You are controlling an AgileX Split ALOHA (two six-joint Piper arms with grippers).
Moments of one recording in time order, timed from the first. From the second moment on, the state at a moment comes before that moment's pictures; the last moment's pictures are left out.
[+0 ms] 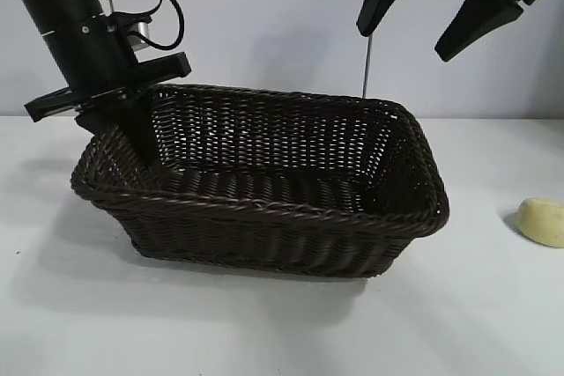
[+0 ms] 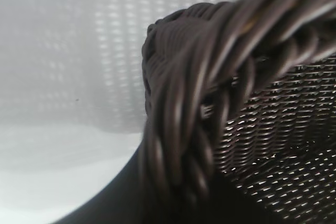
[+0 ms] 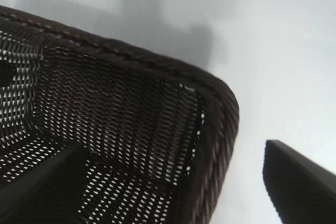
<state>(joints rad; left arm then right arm) -0.27 2.14 -1.68 -0.39 1.19 0.05 0.20 1.79 -1.63 0.32 1.10 -0.10</state>
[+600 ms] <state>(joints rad) -0.28 2.21 -1.70 -0.42 1.10 0.05 0.20 1.79 -1.63 0.32 1.10 -0.10</state>
